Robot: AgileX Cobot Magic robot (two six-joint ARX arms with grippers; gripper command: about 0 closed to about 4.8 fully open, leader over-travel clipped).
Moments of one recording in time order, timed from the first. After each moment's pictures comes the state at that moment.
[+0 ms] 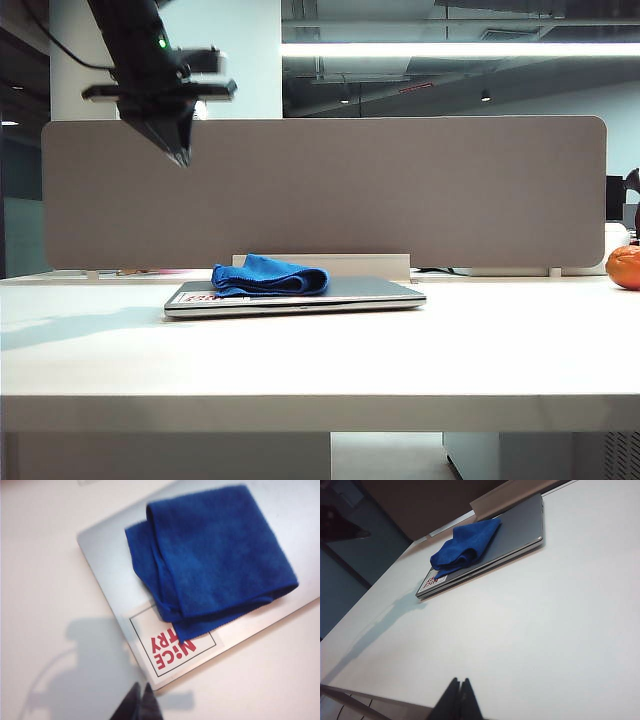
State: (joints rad) left arm -0.32 1.79 1.70 -0.70 -0.09 0.05; right arm 0.05 0.00 0.01 -0.14 -0.42 0.50
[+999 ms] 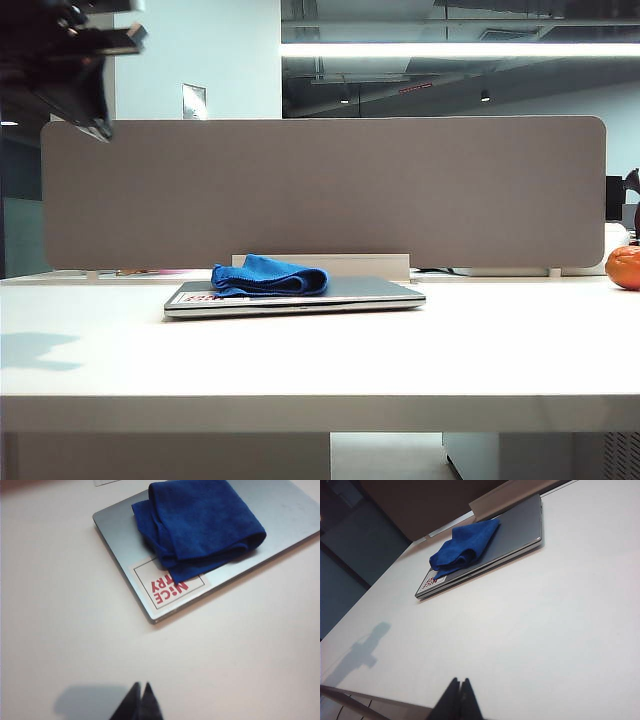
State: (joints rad) left arm -0.32 1.21 1.01 -0.41 -0.07 0.07; right arm 0.05 0.00 0.01 -0.14 -0.42 0.50
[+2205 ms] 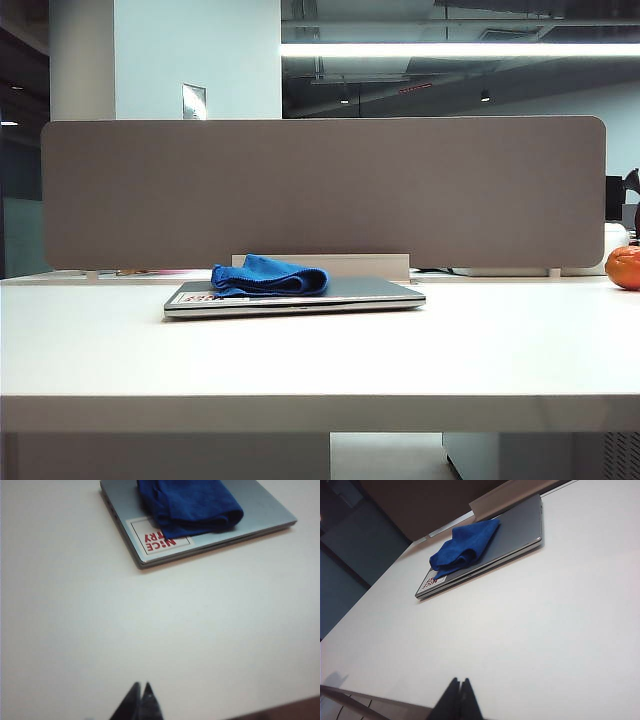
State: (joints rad) left arm -0.32 0.61 0.57 -0.45 -0.03 -0.12; right arm 0.05 0.00 0.01 -0.14 -0.42 0.50
